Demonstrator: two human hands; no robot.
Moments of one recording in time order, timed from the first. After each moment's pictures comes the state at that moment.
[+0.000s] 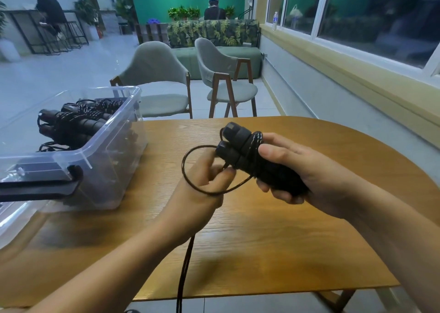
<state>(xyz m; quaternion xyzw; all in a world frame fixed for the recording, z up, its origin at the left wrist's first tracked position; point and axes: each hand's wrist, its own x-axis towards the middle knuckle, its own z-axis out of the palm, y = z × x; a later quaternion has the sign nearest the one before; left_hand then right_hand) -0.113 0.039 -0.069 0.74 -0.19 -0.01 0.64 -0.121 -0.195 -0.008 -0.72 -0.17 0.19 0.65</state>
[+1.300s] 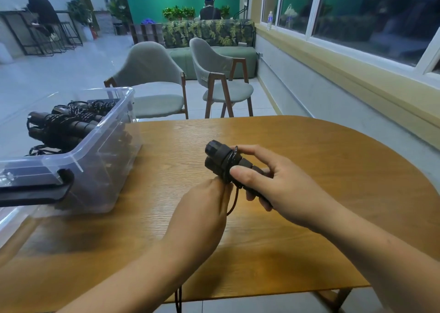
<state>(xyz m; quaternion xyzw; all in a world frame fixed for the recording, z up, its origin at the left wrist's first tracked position) -0.130 0.021 -0.083 0.93 -0.17 0.11 0.31 -0.132 -0.167 -0.030 -0.83 -0.13 0.04 0.54</state>
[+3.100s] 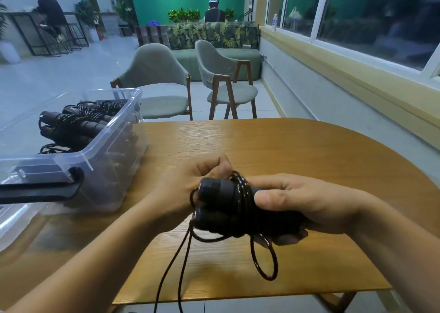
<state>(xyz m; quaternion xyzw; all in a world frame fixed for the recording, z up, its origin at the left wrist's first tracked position) -0.097 0.067 -0.045 0.65 -0.31 -0.19 0.67 -0.126 -0.188 -0.016 -0.65 -0.29 0.41 0.57</state>
